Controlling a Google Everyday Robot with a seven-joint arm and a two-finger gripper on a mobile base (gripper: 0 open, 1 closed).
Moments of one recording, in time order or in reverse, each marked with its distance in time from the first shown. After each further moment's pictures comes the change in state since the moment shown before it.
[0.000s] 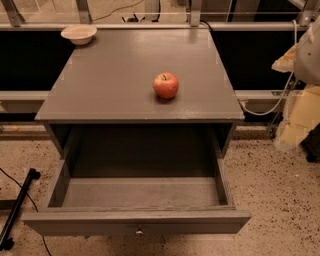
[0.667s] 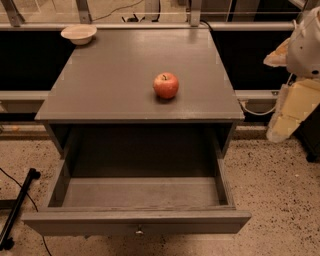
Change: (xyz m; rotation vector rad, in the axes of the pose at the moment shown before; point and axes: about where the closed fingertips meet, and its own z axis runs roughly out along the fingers) arm -0.010 -0.015 0.005 0.000 -0.036 -0.026
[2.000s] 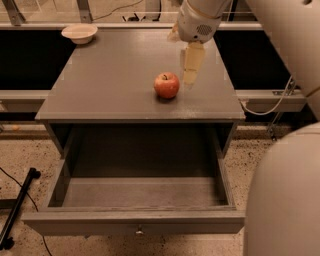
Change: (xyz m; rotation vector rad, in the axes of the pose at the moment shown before) arm -0.175 -0.131 0.114 -0.110 -0.144 -0.375
